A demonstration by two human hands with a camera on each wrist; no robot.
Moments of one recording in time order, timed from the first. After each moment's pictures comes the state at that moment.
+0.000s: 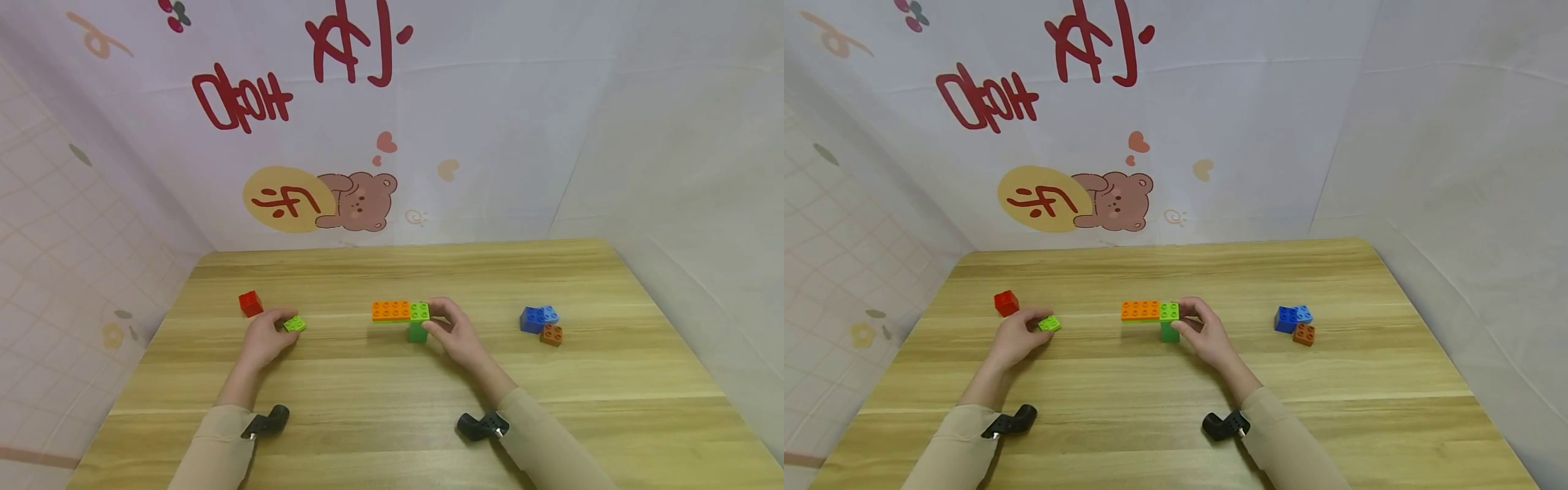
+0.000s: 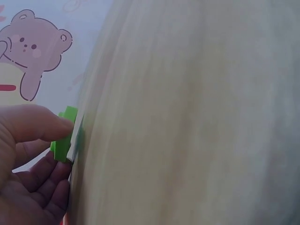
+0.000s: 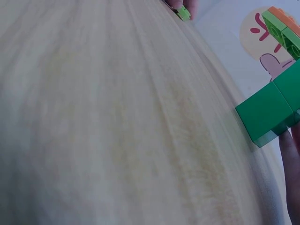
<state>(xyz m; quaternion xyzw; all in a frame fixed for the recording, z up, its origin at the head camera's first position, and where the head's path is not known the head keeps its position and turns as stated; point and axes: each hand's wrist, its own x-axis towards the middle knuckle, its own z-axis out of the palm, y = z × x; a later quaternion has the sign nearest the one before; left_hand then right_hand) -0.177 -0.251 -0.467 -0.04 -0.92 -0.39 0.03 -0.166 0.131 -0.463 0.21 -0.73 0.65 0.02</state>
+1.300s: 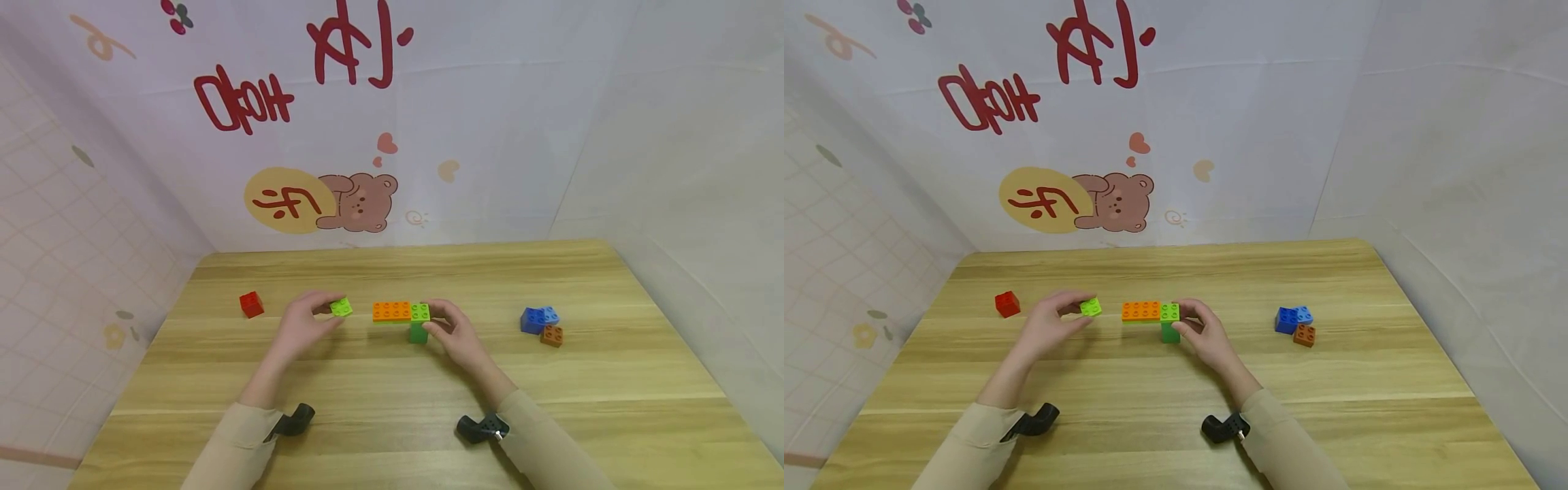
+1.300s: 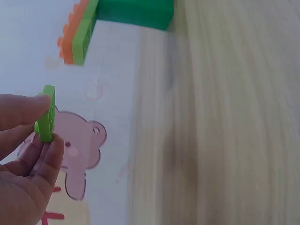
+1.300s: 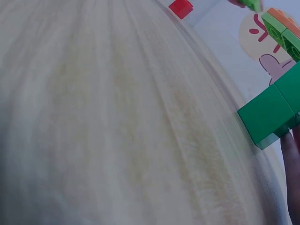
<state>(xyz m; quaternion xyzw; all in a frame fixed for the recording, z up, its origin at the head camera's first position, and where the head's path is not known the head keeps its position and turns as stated) -0.169 -0.175 -0.414 -0.15 -0.88 -0.45 0.06 -0.165 0.131 -0.465 0.19 -0.74 0.65 0.02</state>
